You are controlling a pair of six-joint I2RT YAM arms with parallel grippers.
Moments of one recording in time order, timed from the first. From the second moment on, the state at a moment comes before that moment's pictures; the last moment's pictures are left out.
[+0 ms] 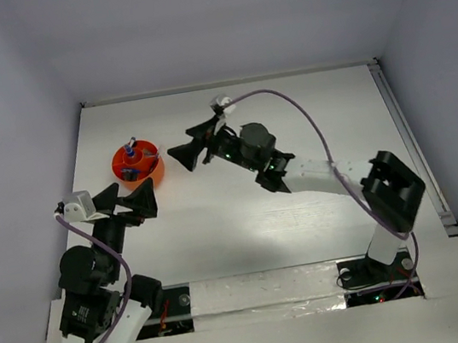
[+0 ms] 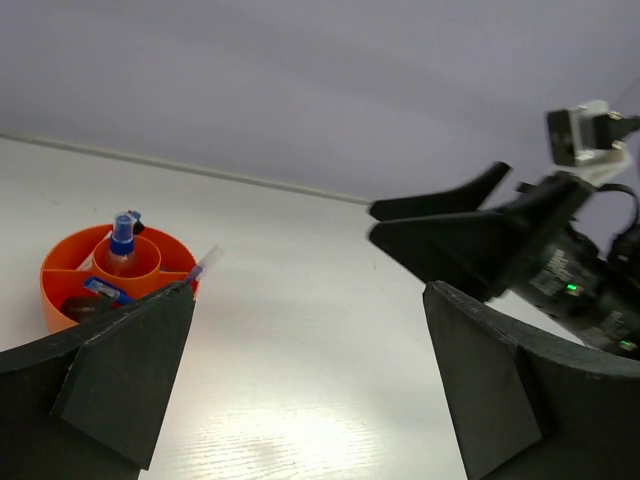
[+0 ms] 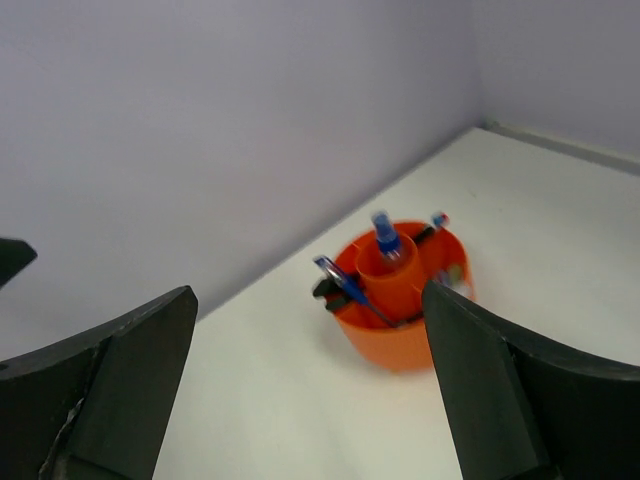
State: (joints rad) left arm -0.42 0.19 0.70 -0.32 -0.23 -0.35; right arm 0.91 1.77 1.25 0.73 -0.09 0.39
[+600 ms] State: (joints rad) left arm -0.42 0.33 0.73 -0.13 -0.09 -0.42; right arm 0.91 0.71 0.61 0.52 0.60 0.35
